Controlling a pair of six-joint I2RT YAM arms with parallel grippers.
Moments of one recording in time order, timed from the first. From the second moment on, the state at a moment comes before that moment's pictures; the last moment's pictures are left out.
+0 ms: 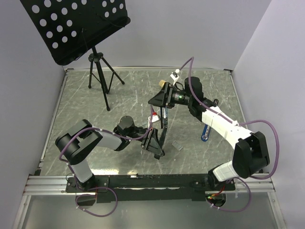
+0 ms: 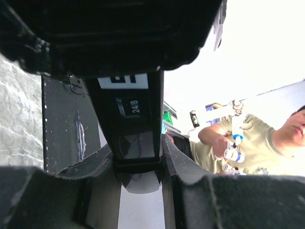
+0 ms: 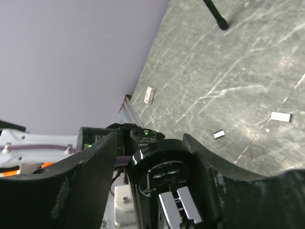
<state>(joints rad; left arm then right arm) -0.80 1.72 0.59 1.26 1.21 -1.20 0.45 1.43 1.07 0.05 -0.71 0.82</state>
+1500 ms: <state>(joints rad) -0.76 1.72 0.56 1.25 1.15 -1.21 0.32 1.24 0.78 0.15 -0.84 0.81</state>
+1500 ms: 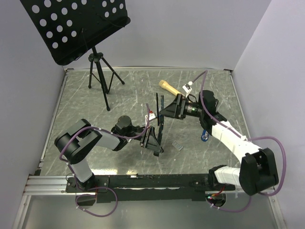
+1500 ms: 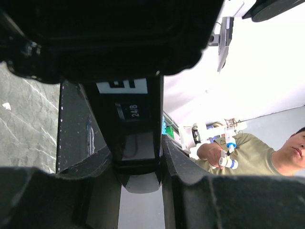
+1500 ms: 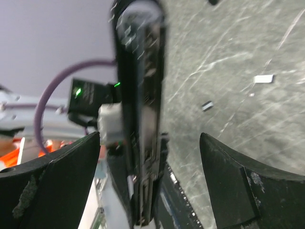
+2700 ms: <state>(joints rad) -0.76 1.72 0.56 1.25 1.14 -1.23 0.32 1.27 0.63 0.50 -0.97 0.95</state>
